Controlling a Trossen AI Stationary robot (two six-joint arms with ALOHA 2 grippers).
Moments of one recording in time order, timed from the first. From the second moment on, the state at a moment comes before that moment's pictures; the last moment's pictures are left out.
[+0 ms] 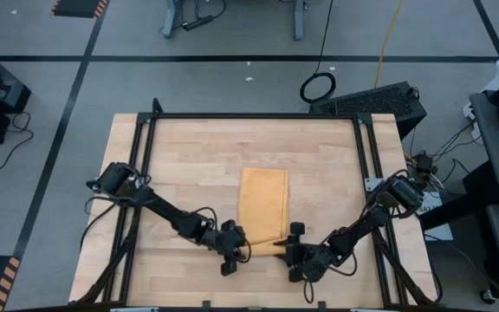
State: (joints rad) left arm -0.45 1.93 0.94 0.17 -0.06 -0.62; right arm 0.71 1.96 0.76 0.41 0.69 0.42
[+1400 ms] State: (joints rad) left arm -0.59 1.91 0.94 0.11 -0.59 0.09; right arm 0.68 1.96 0.76 0.45 0.63 0.80
